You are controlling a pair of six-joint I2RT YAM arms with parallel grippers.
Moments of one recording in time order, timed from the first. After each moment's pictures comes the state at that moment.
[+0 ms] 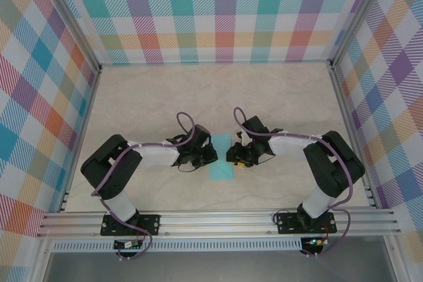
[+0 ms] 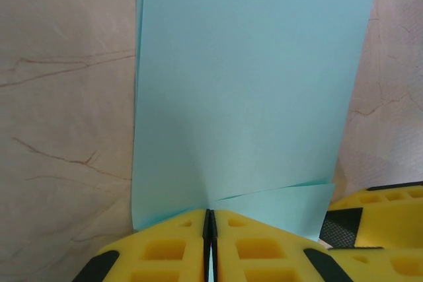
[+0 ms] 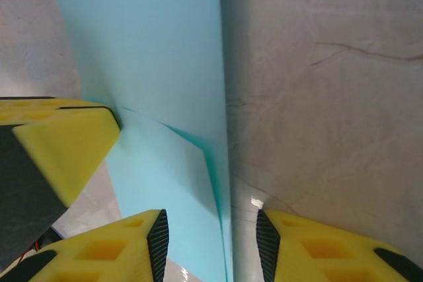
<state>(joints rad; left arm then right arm) -0.76 1.70 0.78 -0.06 0.21 -1.02 0.59 1.65 0.79 -0.32 -0.54 0.70</state>
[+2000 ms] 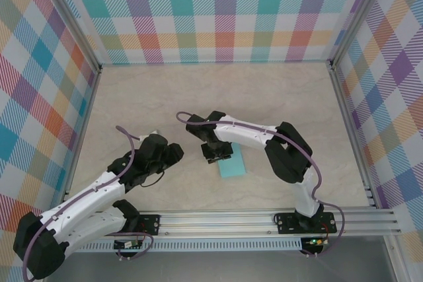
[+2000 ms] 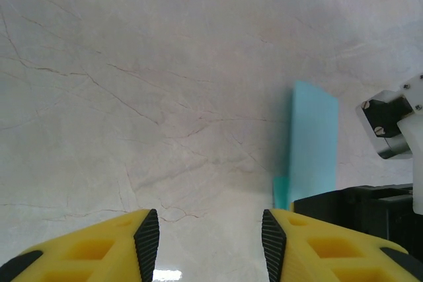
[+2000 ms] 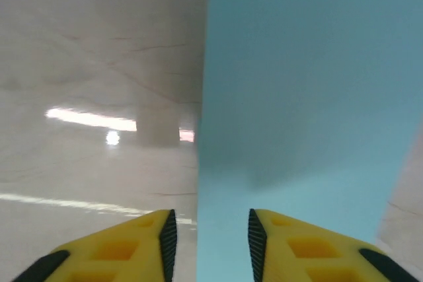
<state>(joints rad) -0.66 0.87 0.56 -0.49 -0.11 -1.07 0.96 2.04 1.59 -1.13 0.03 0.69</state>
